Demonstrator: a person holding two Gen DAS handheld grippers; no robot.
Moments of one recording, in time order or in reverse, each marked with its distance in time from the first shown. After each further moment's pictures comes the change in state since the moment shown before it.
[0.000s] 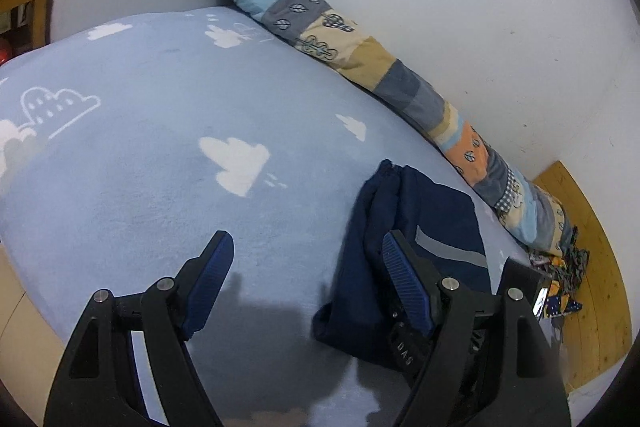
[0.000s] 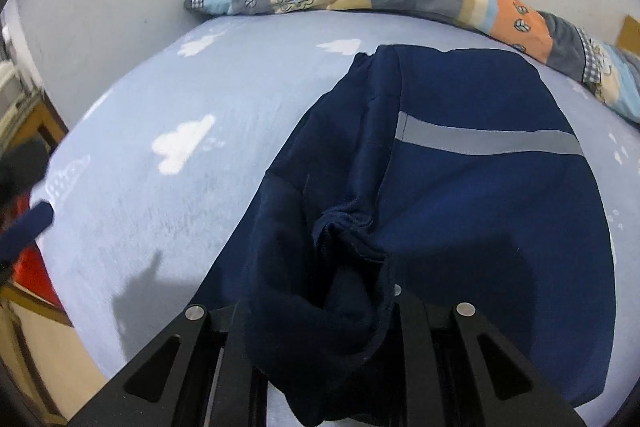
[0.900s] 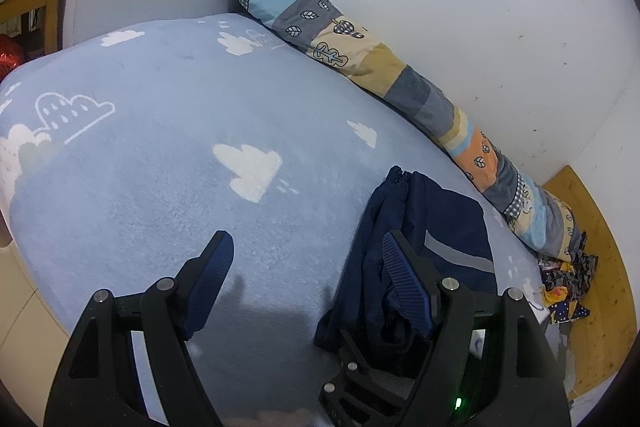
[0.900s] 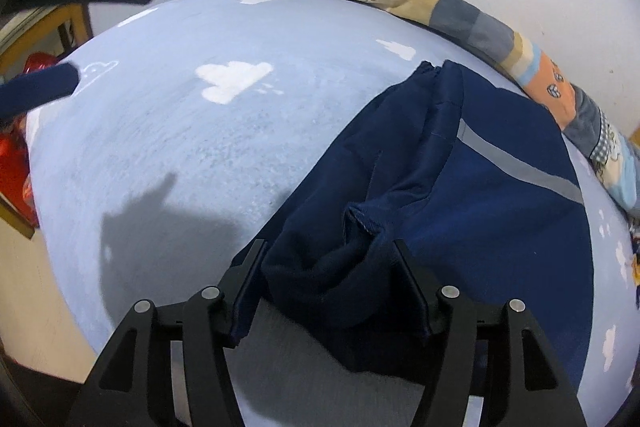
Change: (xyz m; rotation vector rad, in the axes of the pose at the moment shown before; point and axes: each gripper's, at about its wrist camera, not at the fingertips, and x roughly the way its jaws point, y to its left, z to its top) left arm -0.007 -0.003 0.001 0.012 -0.019 0.044; right arm -0.007 0.055 -0.025 -0.305 0.023 -0.072
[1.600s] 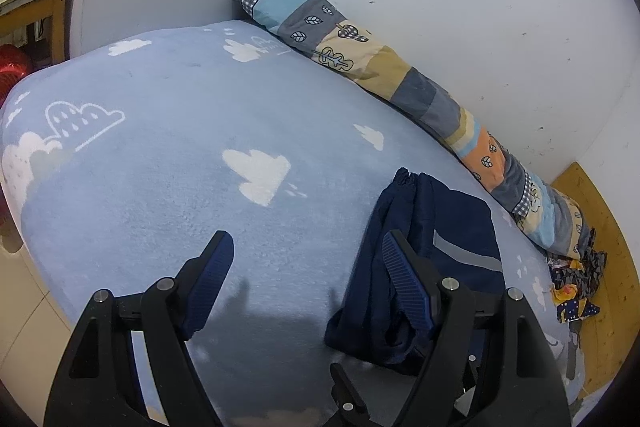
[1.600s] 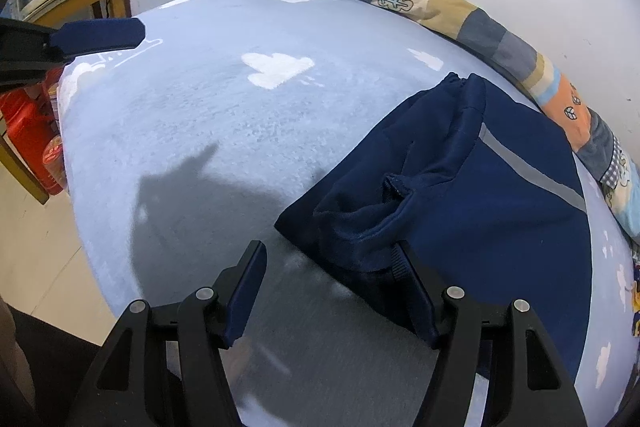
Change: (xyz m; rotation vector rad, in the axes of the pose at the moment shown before) left arm -0.004 -0.002 -0.002 0.019 -0.018 0.037; right arm -0.020 0.015 -0.017 -0.095 -0.015 0.061
